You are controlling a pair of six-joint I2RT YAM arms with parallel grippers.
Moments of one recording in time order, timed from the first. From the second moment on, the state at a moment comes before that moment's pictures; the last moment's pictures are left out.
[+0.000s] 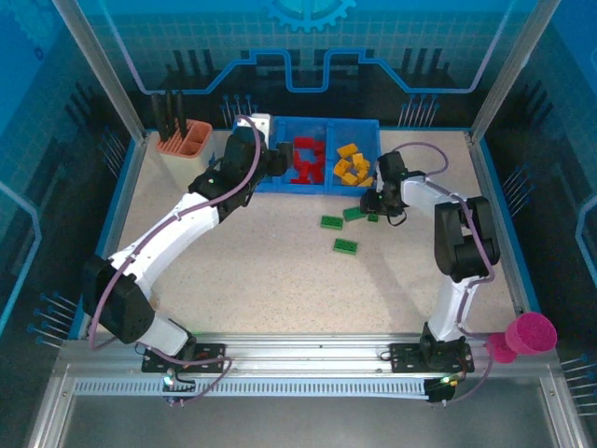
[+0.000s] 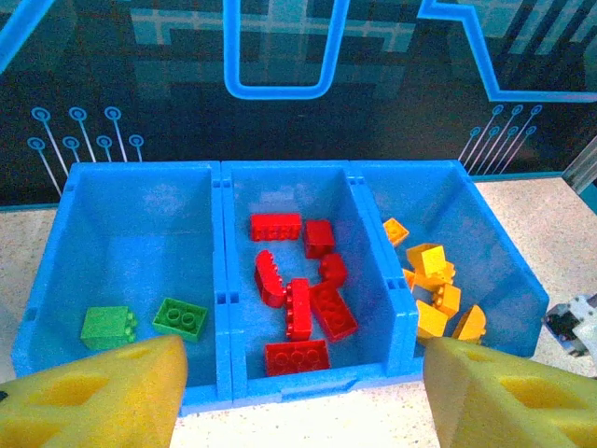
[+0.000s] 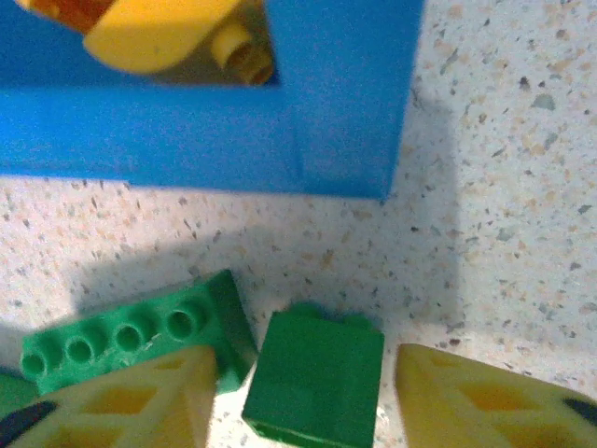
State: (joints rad) left arm -0.50 1.50 1.38 -0.27 -0.26 -0.29; right arm 0.18 1.93 1.31 -0.57 -0.08 0.27
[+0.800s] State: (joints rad) left arm -0.44 1.48 1.33 -0.26 -0.25 -0.30; right arm 0.18 1.90 1.28 -0.60 -0.05 0.25
